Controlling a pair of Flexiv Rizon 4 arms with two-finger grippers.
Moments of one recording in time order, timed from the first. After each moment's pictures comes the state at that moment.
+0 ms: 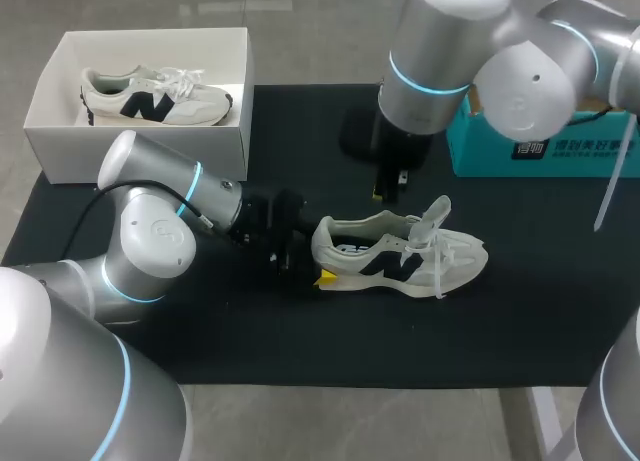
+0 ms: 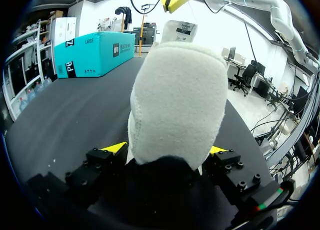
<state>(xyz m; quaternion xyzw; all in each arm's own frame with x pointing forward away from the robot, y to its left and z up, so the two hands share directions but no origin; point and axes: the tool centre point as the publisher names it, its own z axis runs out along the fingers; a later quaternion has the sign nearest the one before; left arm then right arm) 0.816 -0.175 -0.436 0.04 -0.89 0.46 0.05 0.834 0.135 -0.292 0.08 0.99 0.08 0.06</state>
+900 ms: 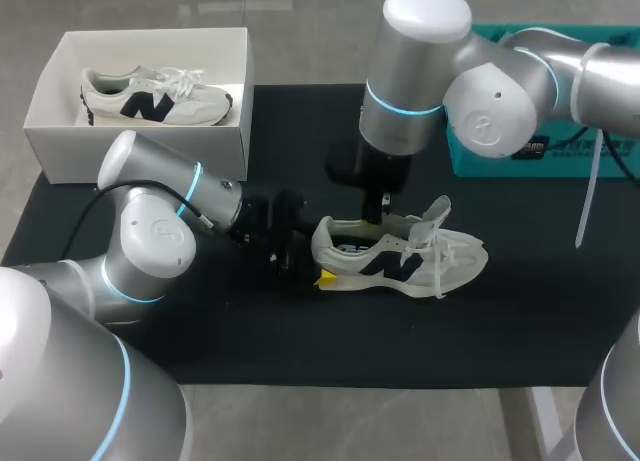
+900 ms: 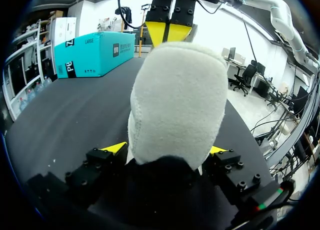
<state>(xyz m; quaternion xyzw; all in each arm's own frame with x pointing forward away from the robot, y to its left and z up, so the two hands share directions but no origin) 0.816 -0.175 -0.436 0.04 -0.89 0.46 0.05 0.830 0.152 -0.342 0.08 0.99 0.06 0.02</state>
